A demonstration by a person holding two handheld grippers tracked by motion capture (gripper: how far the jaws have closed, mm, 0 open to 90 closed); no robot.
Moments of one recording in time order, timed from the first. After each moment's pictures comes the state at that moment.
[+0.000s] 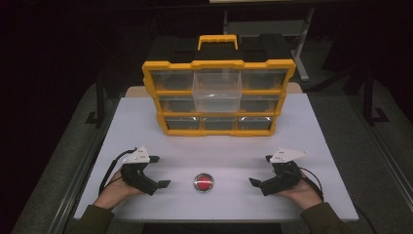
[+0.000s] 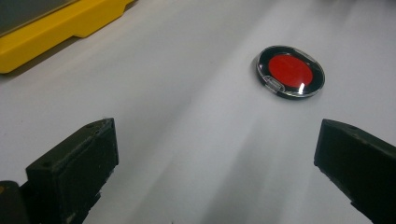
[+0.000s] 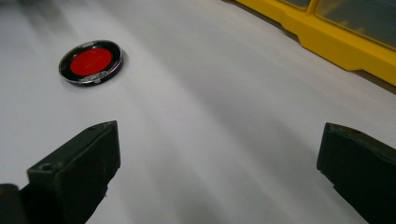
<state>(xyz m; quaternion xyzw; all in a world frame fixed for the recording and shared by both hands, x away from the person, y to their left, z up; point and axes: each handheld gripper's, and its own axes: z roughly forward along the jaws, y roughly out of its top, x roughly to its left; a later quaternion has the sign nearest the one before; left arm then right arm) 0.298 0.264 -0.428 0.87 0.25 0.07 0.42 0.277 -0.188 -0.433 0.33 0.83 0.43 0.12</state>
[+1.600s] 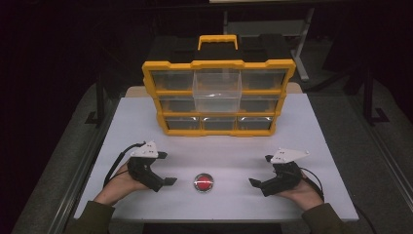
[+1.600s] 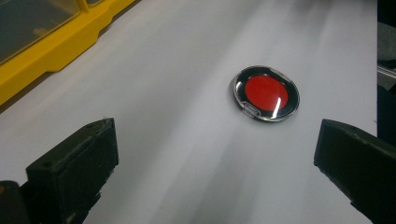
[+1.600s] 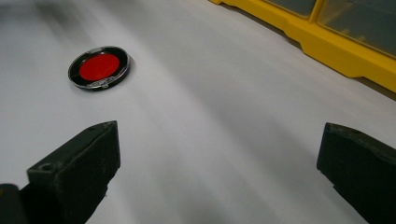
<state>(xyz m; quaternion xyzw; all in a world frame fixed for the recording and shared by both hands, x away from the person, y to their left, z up) 0.306 0.239 -0.406 0.88 0.21 0.05 0.41 0.275 -0.187 -0.430 0.33 0.83 0.44 0.12</state>
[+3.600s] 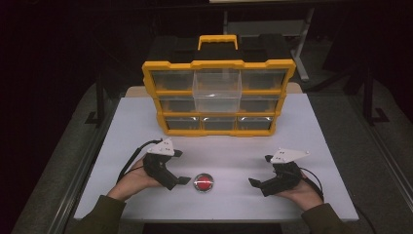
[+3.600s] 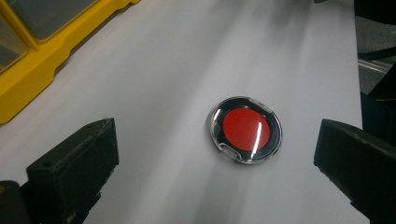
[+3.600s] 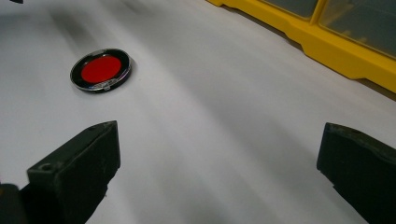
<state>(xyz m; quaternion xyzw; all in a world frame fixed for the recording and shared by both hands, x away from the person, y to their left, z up) 0.315 0.197 -0.403 0.89 0.17 0.03 0.41 0.275 -0.187 -0.430 0.33 0.83 0.44 0.12</state>
